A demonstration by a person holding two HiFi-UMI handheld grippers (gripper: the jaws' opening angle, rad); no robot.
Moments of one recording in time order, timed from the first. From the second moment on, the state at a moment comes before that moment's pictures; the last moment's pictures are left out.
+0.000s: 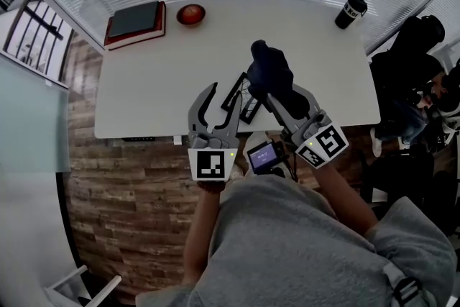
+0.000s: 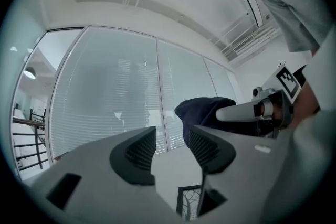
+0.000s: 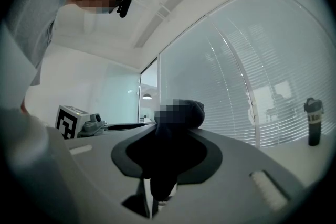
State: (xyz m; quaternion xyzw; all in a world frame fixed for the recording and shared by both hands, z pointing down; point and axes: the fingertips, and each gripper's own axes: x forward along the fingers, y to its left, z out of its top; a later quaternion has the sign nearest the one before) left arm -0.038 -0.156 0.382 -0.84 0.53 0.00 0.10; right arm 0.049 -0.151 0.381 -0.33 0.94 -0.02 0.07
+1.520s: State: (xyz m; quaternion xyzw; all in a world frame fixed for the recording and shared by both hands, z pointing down) left arm -0.024 -0.155 0.419 -0.84 0.54 -0.02 0.08; right arm 0.056 -0.144 0.441 -0.35 0.94 -0.01 -0.02
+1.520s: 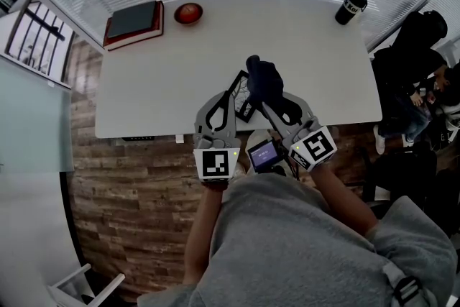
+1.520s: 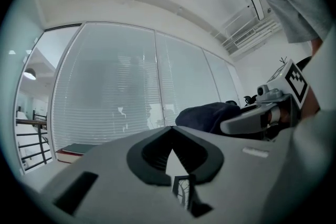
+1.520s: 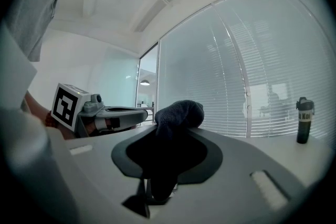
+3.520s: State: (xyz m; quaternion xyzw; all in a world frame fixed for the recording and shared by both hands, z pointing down) left arm -0.030 -0.151 0.438 -0.84 0.54 -0.01 0.02; right arm 0.053 -0.135 0.451 -0.32 0.95 -0.02 -0.03
